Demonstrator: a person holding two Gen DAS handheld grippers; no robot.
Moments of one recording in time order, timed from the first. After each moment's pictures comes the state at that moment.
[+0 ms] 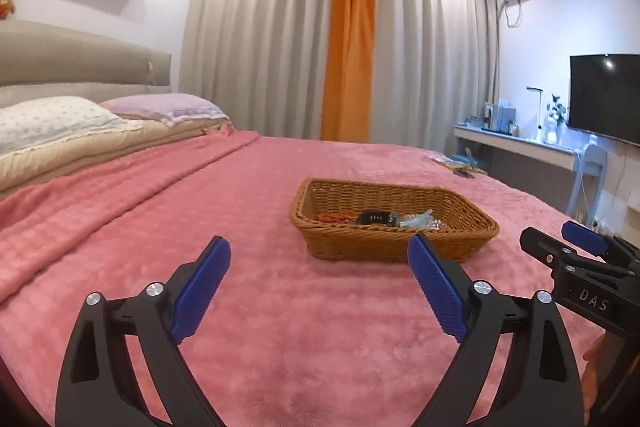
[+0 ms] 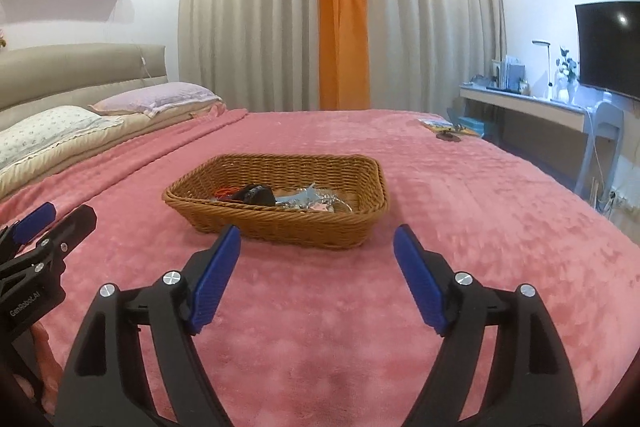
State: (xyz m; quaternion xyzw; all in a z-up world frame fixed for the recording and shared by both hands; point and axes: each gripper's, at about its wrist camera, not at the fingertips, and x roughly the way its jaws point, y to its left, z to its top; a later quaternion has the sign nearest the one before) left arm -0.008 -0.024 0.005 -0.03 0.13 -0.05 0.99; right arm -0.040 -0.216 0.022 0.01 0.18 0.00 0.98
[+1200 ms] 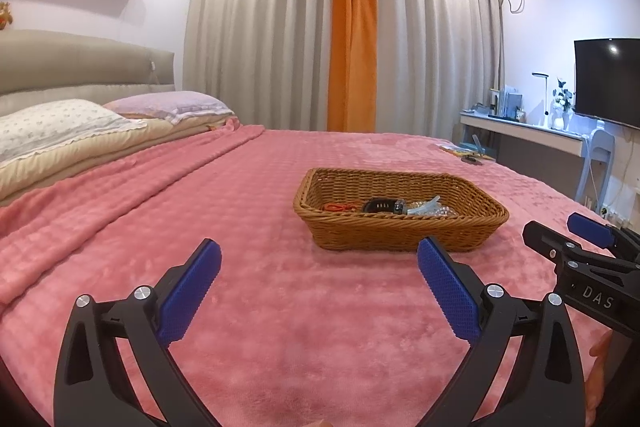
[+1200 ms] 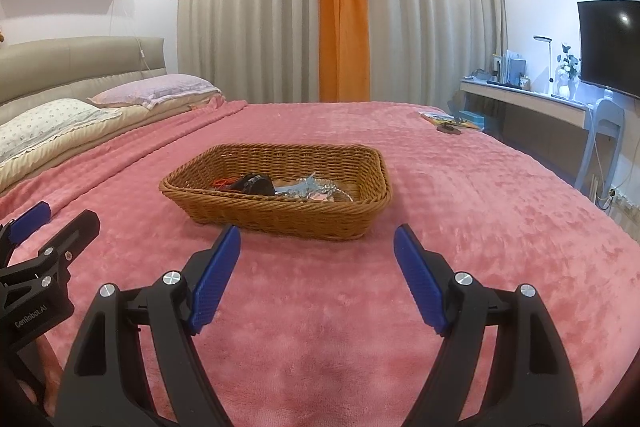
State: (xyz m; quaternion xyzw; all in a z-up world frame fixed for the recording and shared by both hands) left arm -0.009 -0.034 -0.001 -0.01 0.14 -0.04 0.99; right arm -0.032 -0.216 0.015 0.01 0.19 0.00 0.98
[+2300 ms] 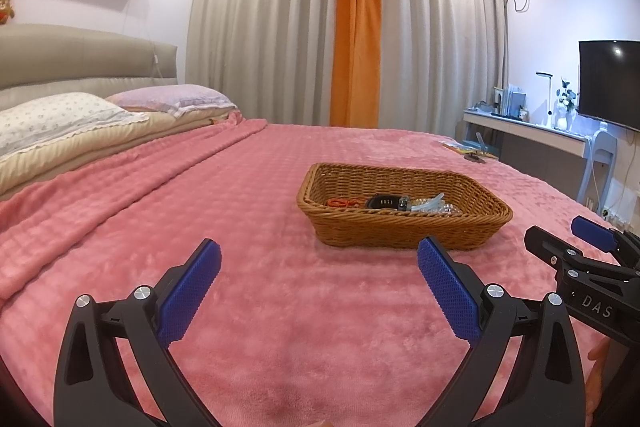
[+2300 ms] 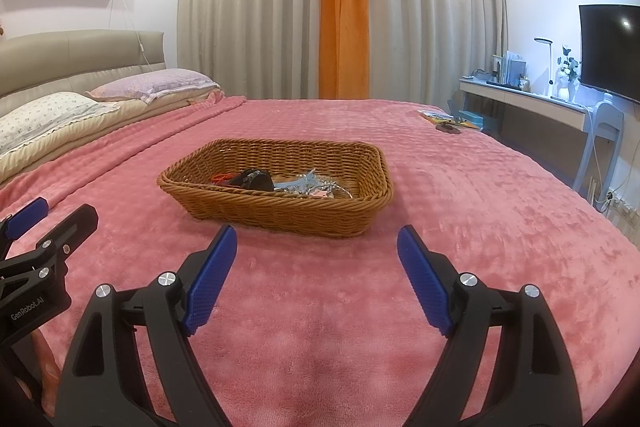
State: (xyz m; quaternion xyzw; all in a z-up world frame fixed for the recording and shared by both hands) left arm -0.008 -0.031 -0.001 -0.02 0.15 -0.03 0.99; right arm -0.032 -0.211 0.012 0.00 0.20 -0.01 0.98
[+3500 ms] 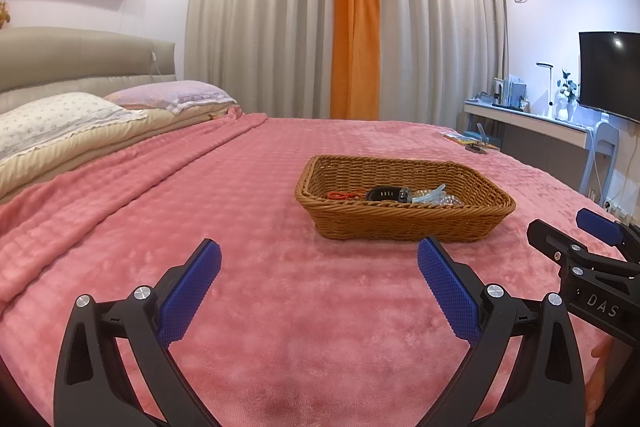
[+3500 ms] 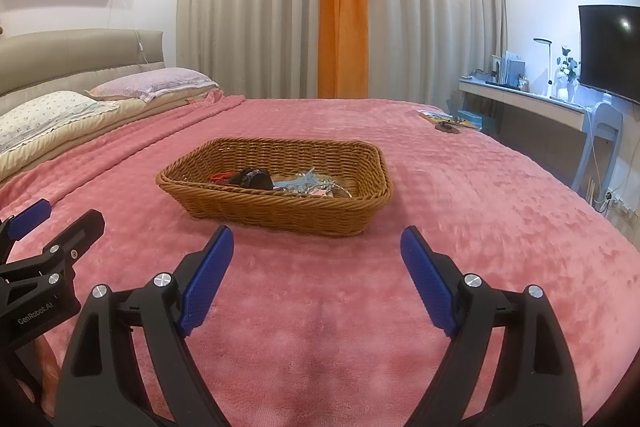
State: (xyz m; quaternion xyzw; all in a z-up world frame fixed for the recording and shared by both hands) left arm -0.006 -0.031 -0.003 -0.01 0.16 -0.03 0.99; right arm -0.032 -0.211 0.011 0.00 0.20 -0.01 0.98
